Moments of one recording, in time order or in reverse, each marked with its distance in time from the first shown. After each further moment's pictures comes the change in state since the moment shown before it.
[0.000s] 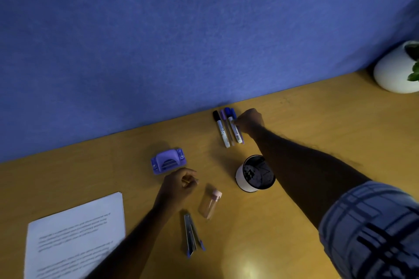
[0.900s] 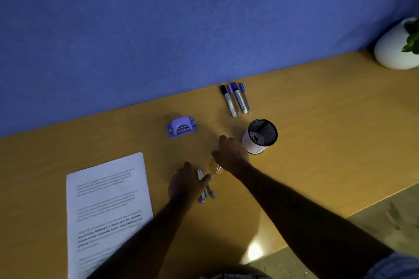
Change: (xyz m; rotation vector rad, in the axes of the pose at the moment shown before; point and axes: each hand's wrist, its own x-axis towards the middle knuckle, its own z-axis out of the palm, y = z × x) left_hand -0.090 -0.008 0.025 0.382 0.050 -0.283; right_hand -0.203 0.049 0.074 -0.487 -0.138 -0.436
